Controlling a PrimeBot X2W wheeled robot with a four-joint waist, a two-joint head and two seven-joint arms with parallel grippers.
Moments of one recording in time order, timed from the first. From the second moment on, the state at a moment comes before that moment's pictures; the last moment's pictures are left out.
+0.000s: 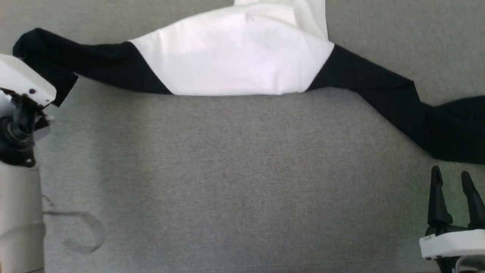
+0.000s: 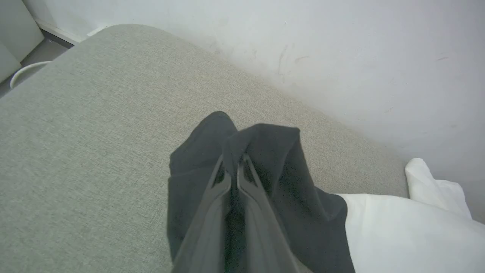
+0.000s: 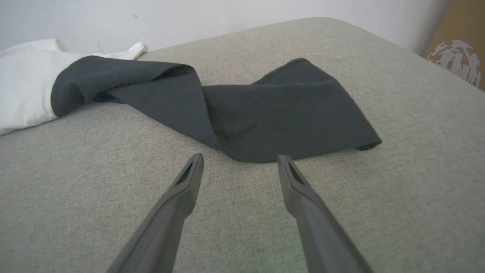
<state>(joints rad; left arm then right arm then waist) -0.66 0.40 0.08 0.21 -0.60 0.33 0.49 0.05 -0.05 -0.23 0.07 0.28 0.13 -0.23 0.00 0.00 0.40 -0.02</state>
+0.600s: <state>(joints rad) -0.69 0.34 -0.10 0.01 -0.62 0.11 0.44 0.03 -0.05 -0.22 0.09 0.27 0.13 -0.21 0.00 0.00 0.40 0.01</state>
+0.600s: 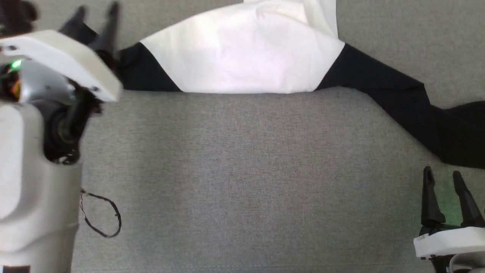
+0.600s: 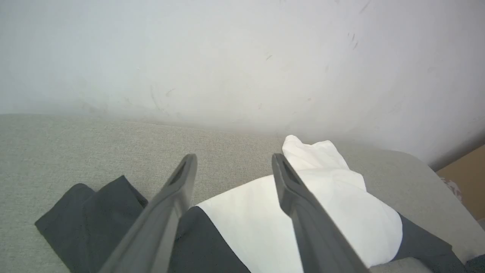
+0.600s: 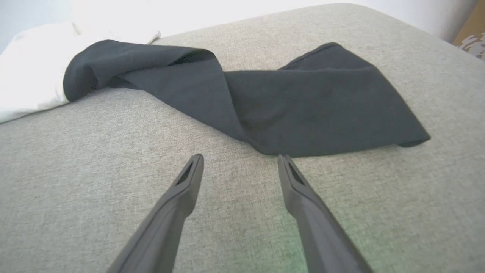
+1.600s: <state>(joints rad) -0.75 0.38 -0.54 0.31 -0.32 -0.08 0.45 0.03 -0.05 -0.21 0.11 0.29 0.13 -0.23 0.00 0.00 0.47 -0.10</state>
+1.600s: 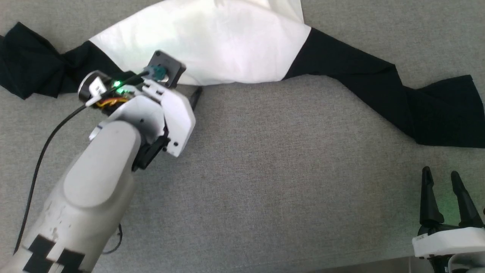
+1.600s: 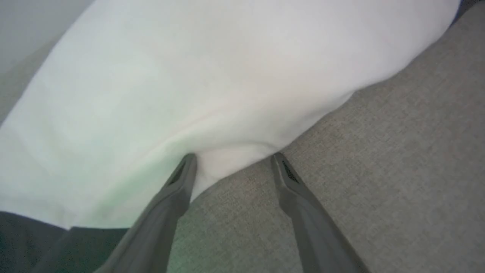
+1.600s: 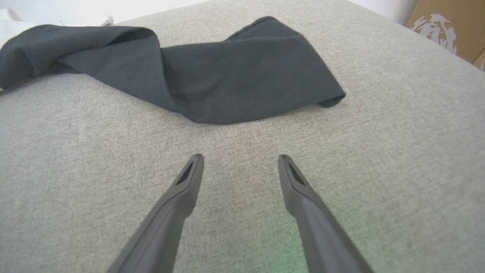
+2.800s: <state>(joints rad) -0.54 0.56 -0.79 -0.28 -0.97 -0.07 0.79 0.08 -0.05 -0.22 0.08 0.25 0.13 -0.17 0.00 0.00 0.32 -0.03</state>
